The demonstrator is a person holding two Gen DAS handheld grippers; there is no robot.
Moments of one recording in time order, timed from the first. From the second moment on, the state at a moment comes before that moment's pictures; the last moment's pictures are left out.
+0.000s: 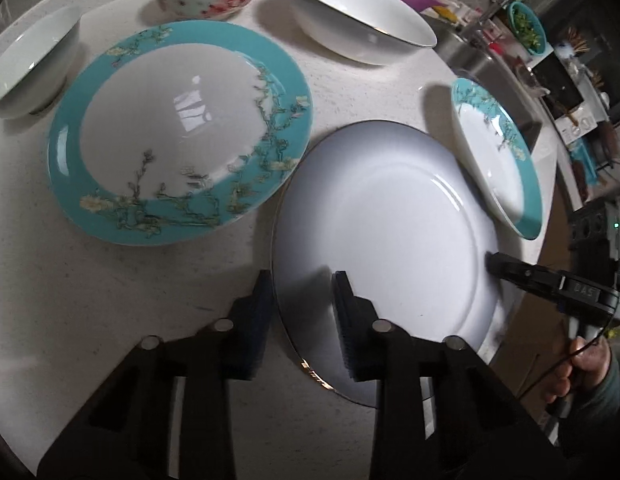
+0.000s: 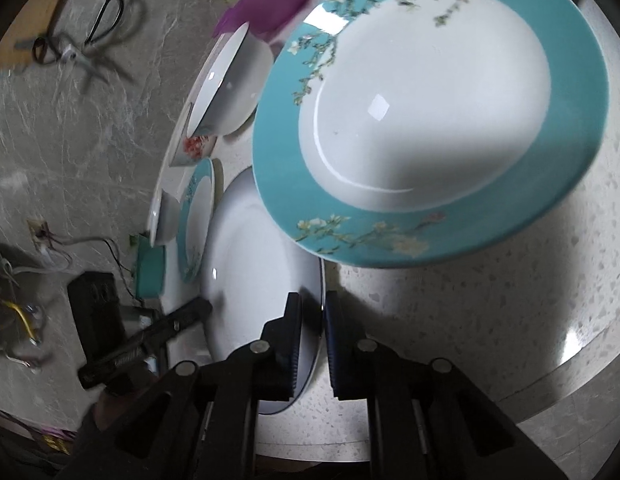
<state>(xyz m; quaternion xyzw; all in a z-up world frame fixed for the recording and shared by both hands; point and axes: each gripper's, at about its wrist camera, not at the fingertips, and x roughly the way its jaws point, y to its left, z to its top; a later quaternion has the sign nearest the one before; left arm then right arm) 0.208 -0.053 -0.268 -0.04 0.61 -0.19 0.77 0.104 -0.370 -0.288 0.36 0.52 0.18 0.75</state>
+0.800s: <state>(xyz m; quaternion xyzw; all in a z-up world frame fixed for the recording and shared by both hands) 0.136 -0.006 -0.242 -0.09 0.60 -0.13 0.79 0.099 -0.324 -0.241 0.23 0.54 0.23 0.78</state>
